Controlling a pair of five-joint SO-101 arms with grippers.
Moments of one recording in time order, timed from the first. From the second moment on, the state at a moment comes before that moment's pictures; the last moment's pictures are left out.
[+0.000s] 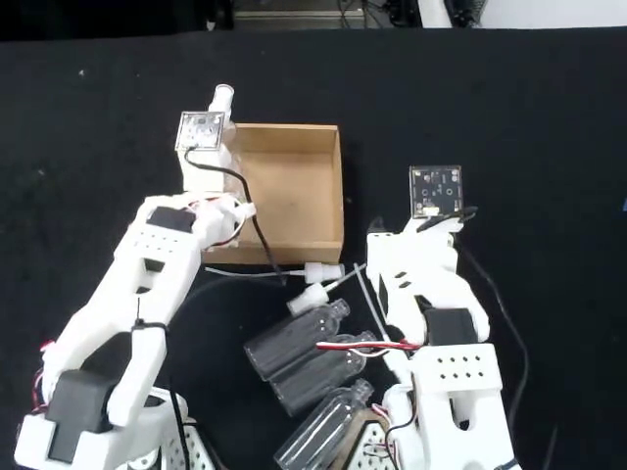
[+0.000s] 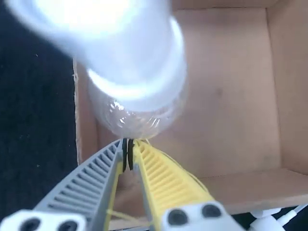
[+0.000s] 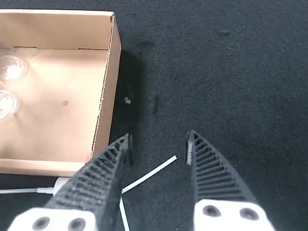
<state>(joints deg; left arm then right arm) 7.4 -16.0 40.7 37.2 7.3 -3.0 -62.6 73.8 37.2 -2.0</state>
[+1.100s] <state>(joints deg) -2.4 -23.2 30.9 59.7 7.3 -3.0 -62.6 73.8 37.2 -2.0</state>
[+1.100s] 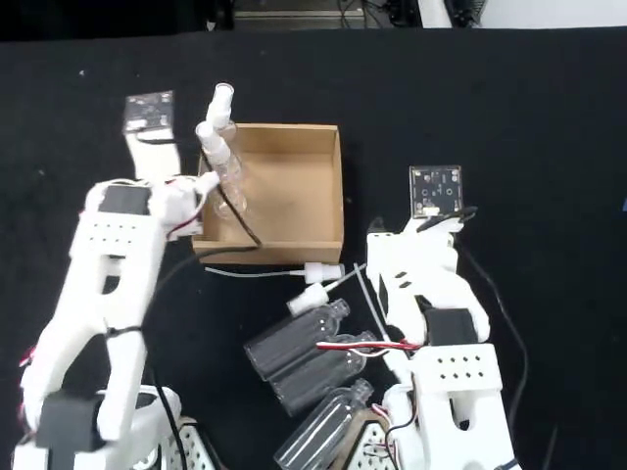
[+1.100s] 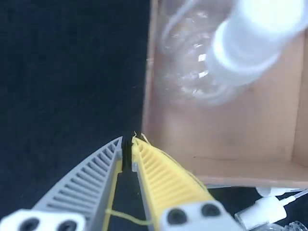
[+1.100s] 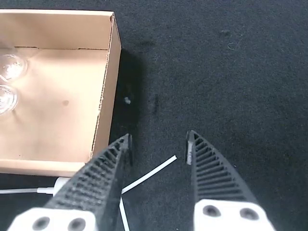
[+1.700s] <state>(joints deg) -20.7 -30.0 44.4 50.5 -3.2 -3.0 -62.6 69.8 40.4 0.3</state>
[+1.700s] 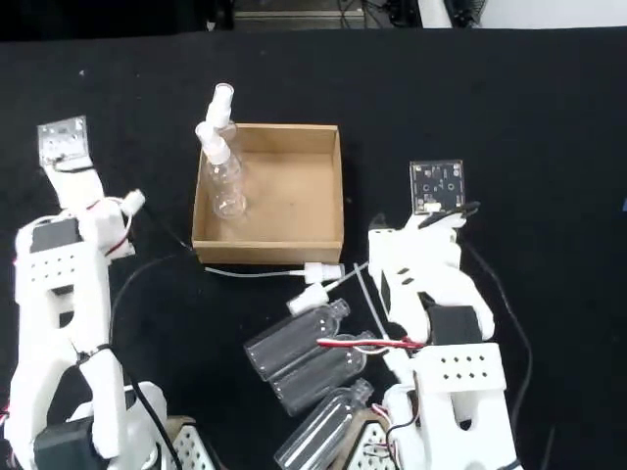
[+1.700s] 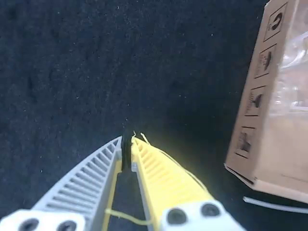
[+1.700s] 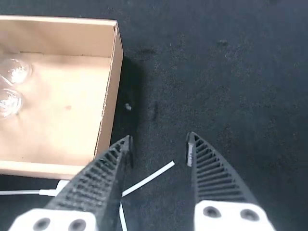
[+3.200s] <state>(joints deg) -15.6 -32.1 38.1 72.4 -22.3 8.2 -28.4 31.1 72.0 10.3</state>
